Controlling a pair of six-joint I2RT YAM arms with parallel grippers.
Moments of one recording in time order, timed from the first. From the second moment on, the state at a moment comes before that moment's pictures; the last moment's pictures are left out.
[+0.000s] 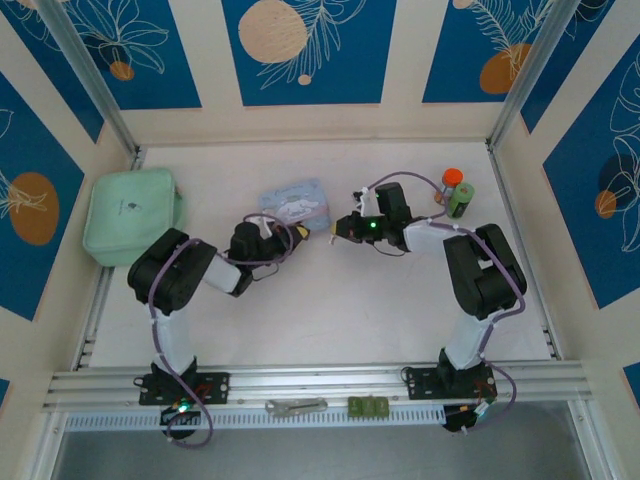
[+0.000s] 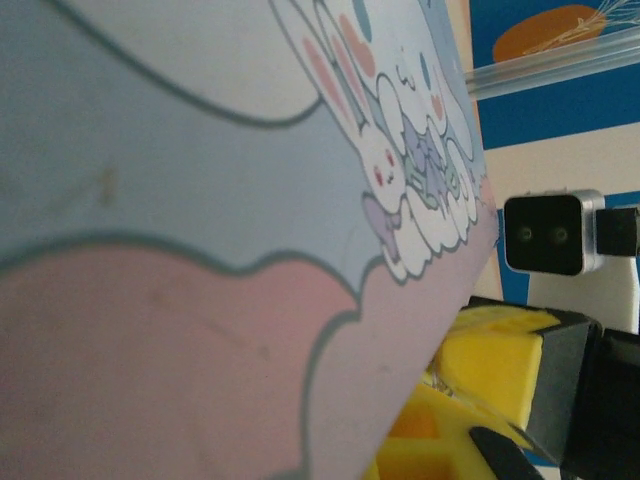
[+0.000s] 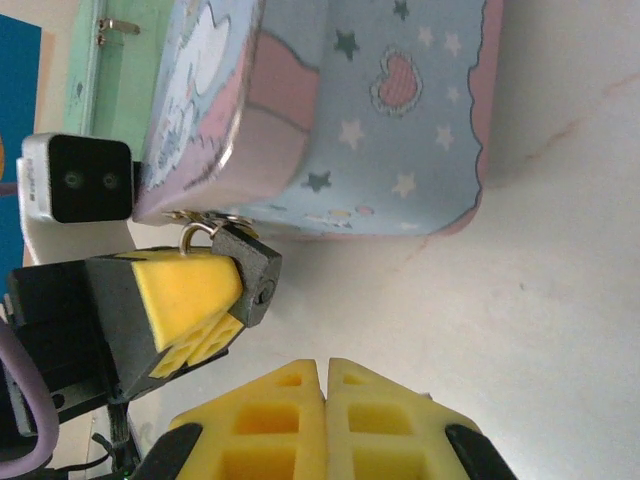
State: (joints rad) left arm -0.49 1.92 0.64 1.01 0.41 -1.17; right arm 0.35 1.78 0.95 0.09 -0.70 0.61
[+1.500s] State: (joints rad) left arm -0.71 1.75 0.52 1.11 0.21 -1.25; right arm 0.55 1.41 0.67 0.27 -0.30 1.05
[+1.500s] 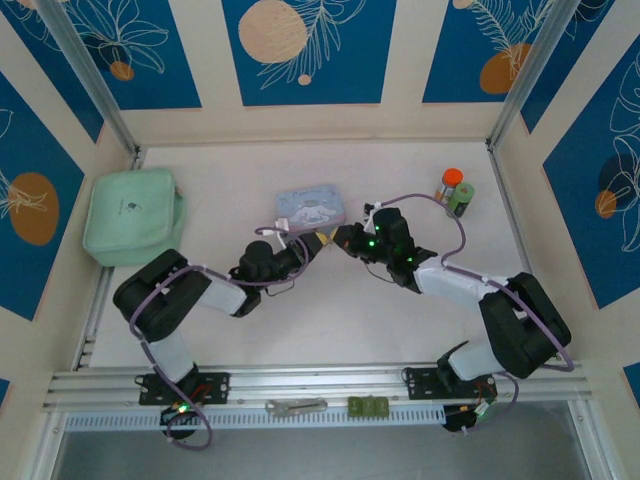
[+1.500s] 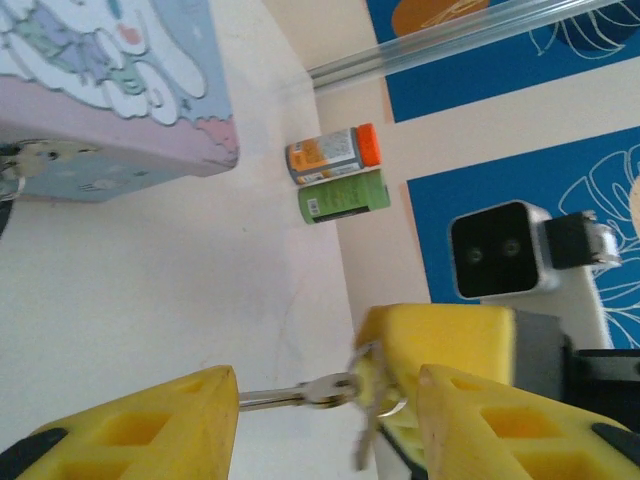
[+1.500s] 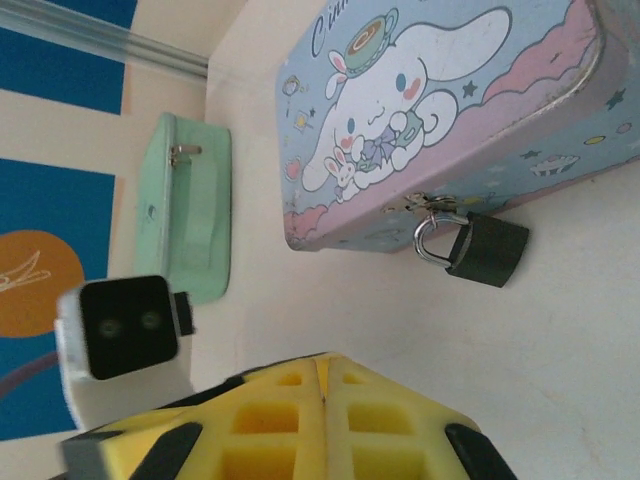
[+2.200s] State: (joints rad) left arm -0.75 1.80 0.57 1.19 0.18 -1.30; right arm 0.55 1.41 0.62 0.35 -0.28 1.14
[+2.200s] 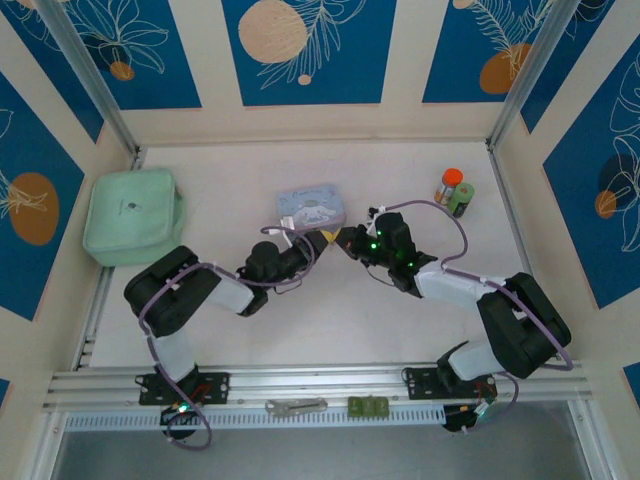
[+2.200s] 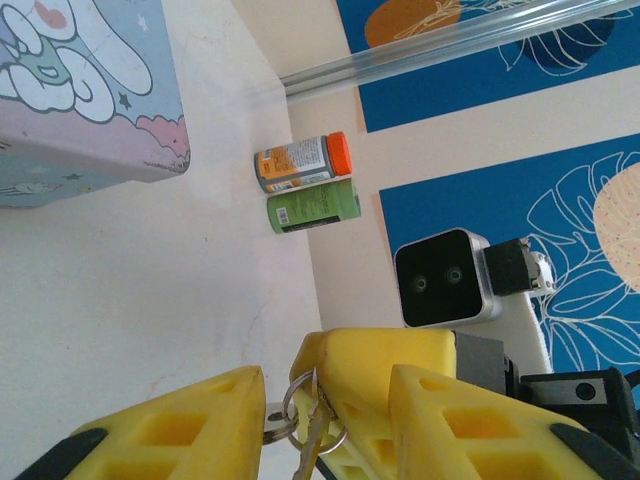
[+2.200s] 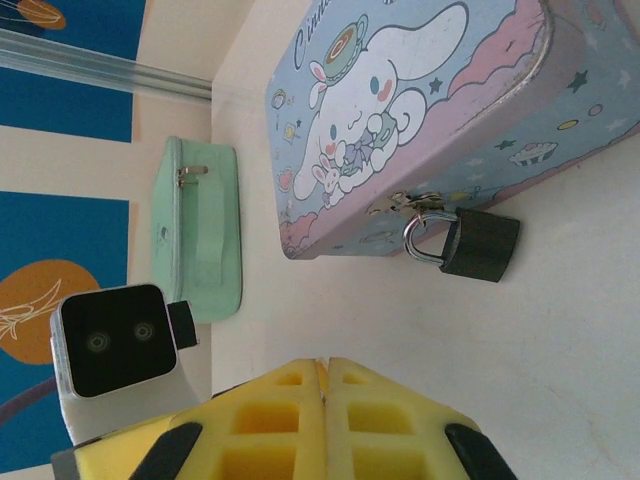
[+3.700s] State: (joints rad) left arm -0.71 1.74 0.57 1.07 0.30 -1.26; right arm 0.40 1.25 0.54 0.35 -0.41 0.96
